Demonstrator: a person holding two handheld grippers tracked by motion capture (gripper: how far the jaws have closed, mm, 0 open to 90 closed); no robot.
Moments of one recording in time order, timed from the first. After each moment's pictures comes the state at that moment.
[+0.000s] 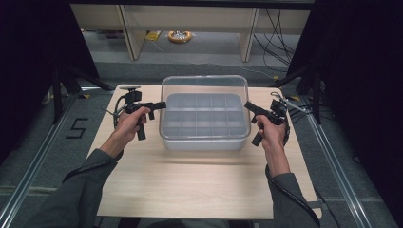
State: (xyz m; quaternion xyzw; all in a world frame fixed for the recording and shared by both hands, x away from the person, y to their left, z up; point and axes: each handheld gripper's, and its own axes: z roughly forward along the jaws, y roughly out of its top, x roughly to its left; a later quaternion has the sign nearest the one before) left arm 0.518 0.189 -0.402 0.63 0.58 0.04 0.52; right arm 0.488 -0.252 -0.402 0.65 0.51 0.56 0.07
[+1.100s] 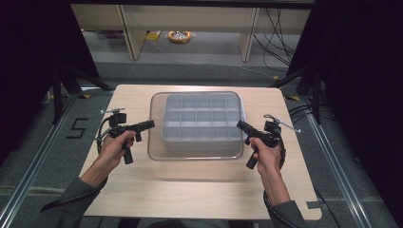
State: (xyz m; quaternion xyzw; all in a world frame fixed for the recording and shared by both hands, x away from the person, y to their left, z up) left arm 0.446 0.221 -0.429 0.62 0.57 0.04 0.54; right arm 0.427 -0.231 -0.427 0.62 0.54 0.57 0.07
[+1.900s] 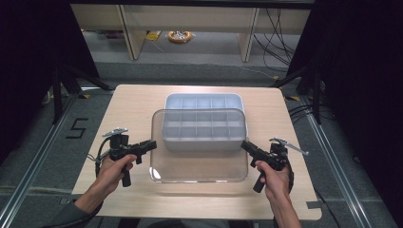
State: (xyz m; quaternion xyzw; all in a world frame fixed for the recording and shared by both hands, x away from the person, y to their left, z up) left arm 0.387 0.209 -0.447 0.66 0.54 0.04 0.53; right arm 0.368 -0.244 -0.448 0.61 0.55 0.56 0.06
